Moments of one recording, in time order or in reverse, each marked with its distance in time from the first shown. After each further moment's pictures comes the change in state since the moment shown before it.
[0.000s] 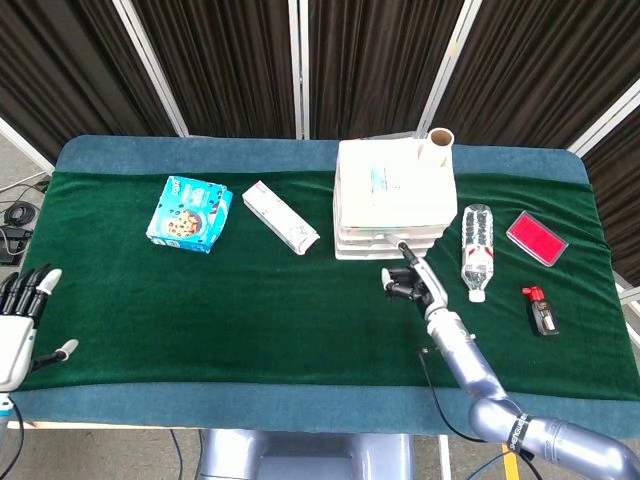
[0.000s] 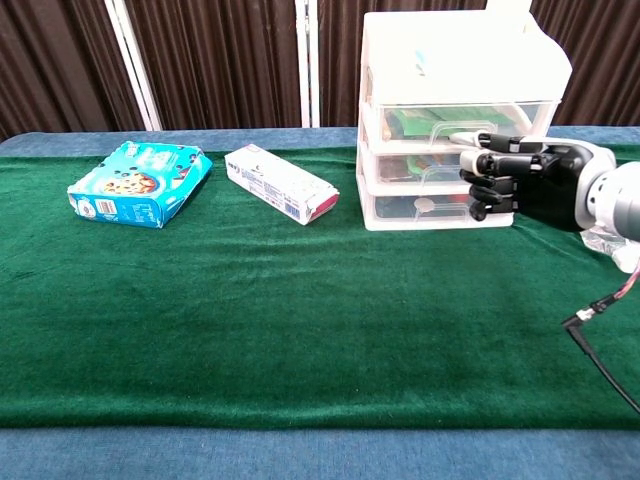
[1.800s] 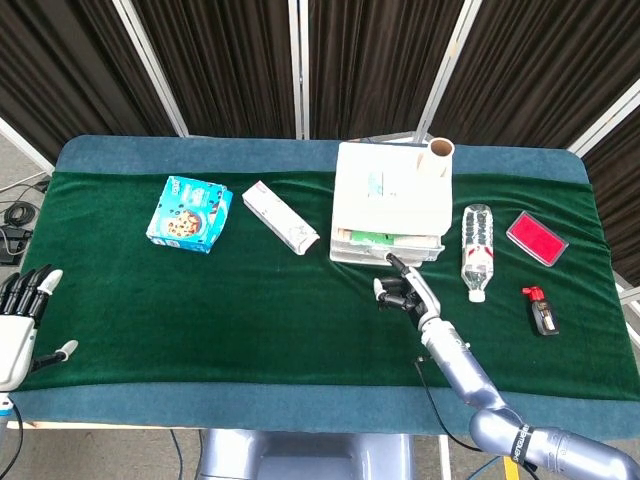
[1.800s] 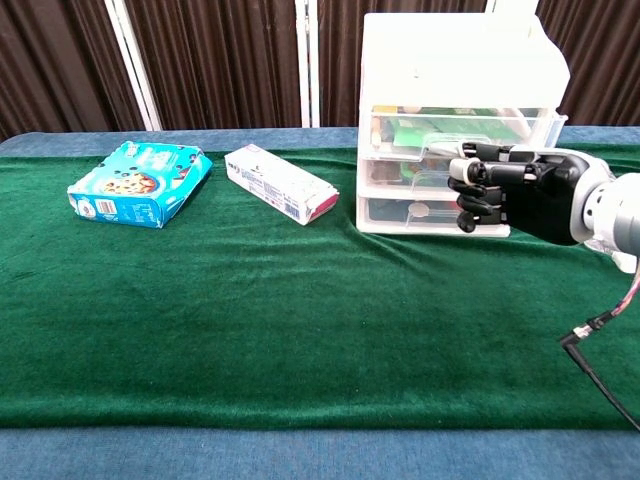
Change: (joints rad) left arm -0.003 0.007 0.003 -0.002 -0.009 -0.009 -0.003; right arm -0.047 0.000 0.002 -0.059 -0.073 -0.028 0.035
